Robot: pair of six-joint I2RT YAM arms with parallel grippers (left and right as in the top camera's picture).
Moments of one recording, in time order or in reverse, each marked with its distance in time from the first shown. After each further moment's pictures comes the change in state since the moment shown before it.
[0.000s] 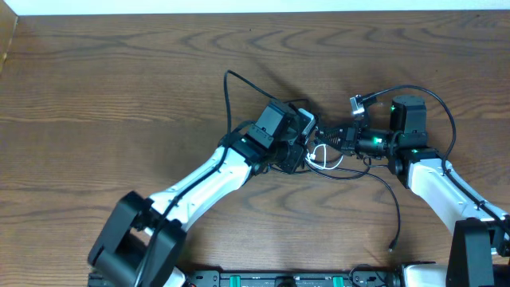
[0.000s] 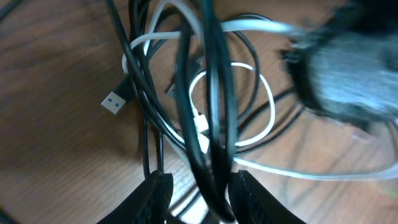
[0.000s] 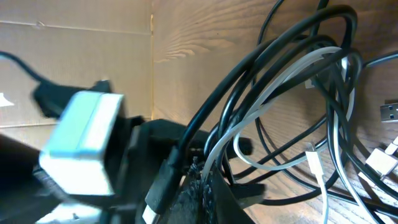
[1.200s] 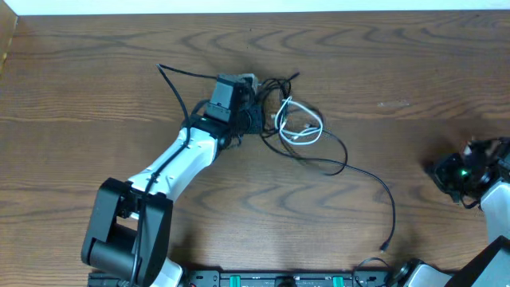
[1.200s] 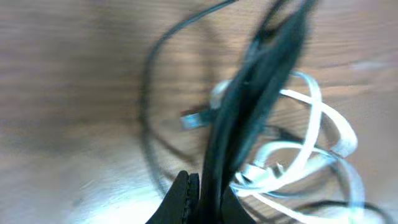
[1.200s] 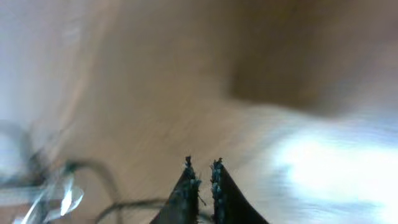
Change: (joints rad) left arm 0.287 0.034 0.000 0.139 0.008 -0.271; right arm -0.676 -0.121 0.005 -0.612 0.487 -0.411
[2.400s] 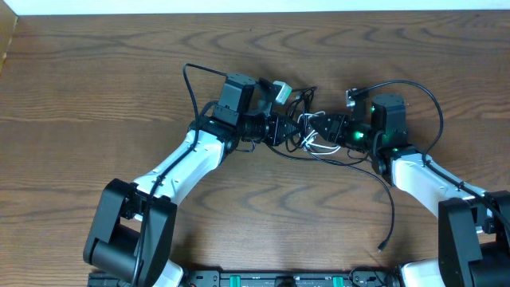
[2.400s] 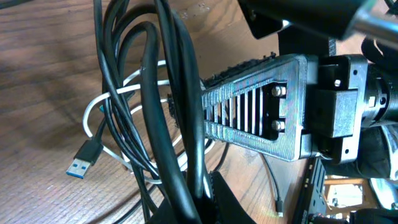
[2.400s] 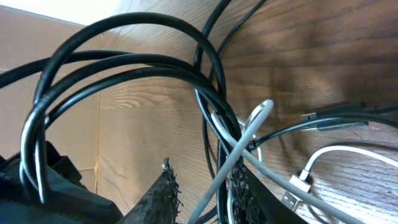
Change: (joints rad) left arm -0.051 -0.002 0.000 0.074 0.489 0.090; right arm 0.775 0.225 -0.003 0.806 -0.131 0.437
